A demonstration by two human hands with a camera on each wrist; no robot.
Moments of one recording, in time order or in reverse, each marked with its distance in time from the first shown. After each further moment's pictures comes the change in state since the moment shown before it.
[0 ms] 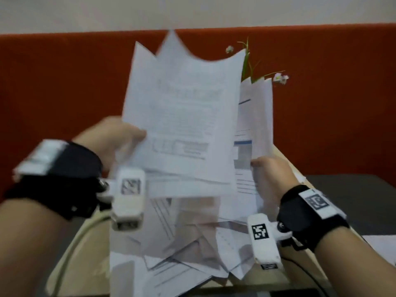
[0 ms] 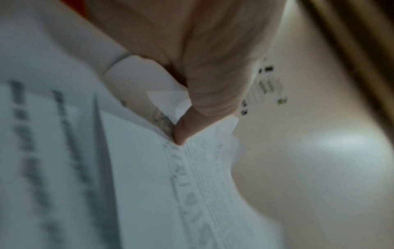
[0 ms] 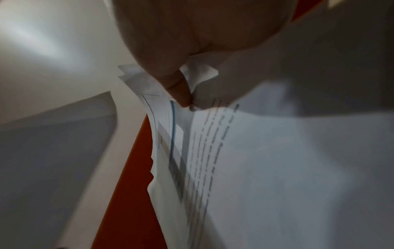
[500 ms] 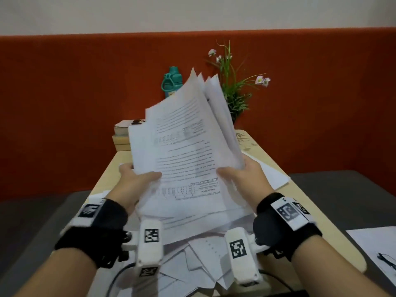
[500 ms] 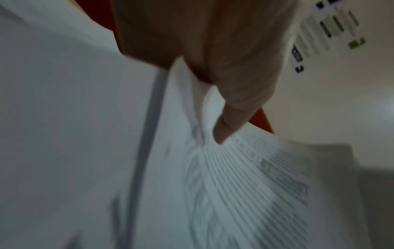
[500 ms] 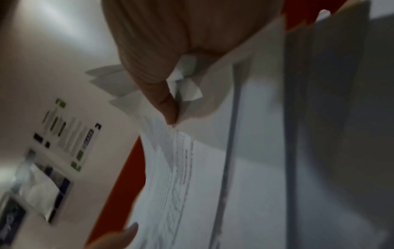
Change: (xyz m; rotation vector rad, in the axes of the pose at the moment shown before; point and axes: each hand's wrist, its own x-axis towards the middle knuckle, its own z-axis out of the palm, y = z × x) left_hand 0.015 -0.082 0.061 -0.256 -0.035 -0.054; right_hand -0.005 0.008 0.012 -0.053 -0.150 -0.138
